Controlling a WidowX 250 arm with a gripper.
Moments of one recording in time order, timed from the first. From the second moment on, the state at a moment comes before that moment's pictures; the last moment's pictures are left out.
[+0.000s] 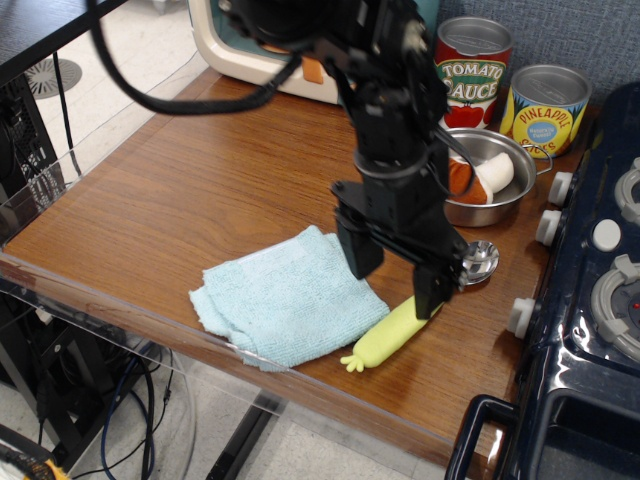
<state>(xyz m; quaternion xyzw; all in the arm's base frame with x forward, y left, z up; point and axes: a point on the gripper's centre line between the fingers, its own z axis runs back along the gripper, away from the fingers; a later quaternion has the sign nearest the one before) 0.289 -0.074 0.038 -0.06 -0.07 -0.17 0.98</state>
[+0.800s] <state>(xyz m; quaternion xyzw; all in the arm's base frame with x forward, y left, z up) 0.298 -0.093 0.015 -0.04 -0.07 -0.21 0.98</state>
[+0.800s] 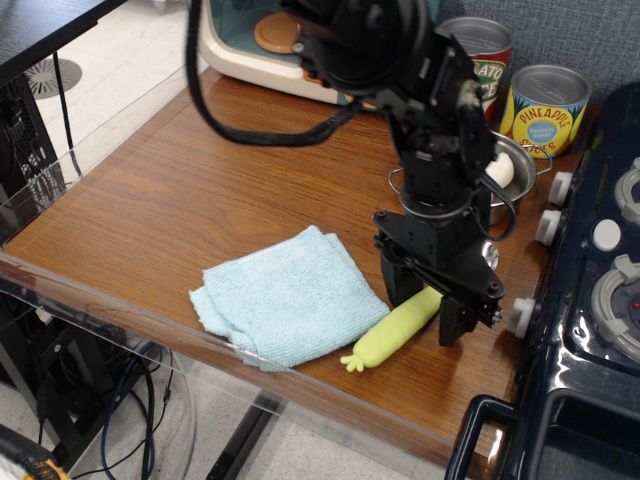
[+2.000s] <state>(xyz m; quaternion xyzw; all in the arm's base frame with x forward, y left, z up) 0.291 -0.076 0.080 -0.09 -0.12 -0.18 0.97</state>
